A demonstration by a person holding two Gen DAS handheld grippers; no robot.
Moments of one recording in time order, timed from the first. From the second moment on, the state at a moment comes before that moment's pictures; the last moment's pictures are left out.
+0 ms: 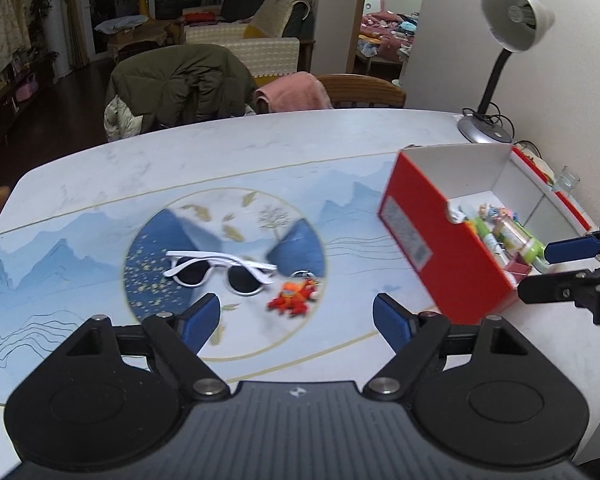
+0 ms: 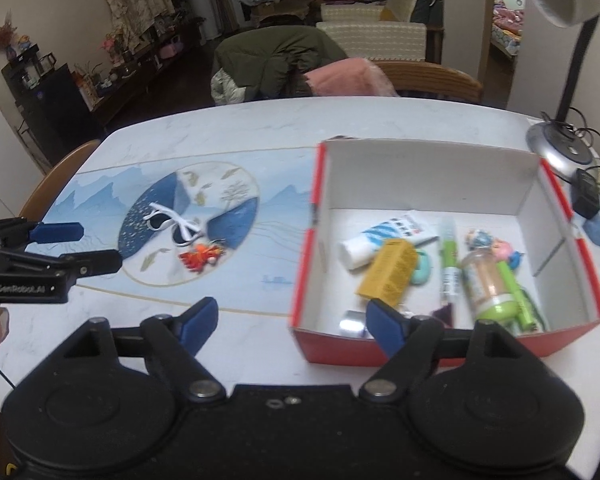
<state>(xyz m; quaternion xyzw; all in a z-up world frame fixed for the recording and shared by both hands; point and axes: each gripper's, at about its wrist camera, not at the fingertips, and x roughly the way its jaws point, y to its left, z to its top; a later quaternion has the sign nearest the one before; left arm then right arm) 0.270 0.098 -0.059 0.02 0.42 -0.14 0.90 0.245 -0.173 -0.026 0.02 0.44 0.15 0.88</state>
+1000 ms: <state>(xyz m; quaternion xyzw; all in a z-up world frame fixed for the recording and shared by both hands) 0.385 0.181 -0.135 -0.02 0.45 -0.06 0.89 0.321 -0.034 -0.099 -0.04 0.50 0.16 0.85</state>
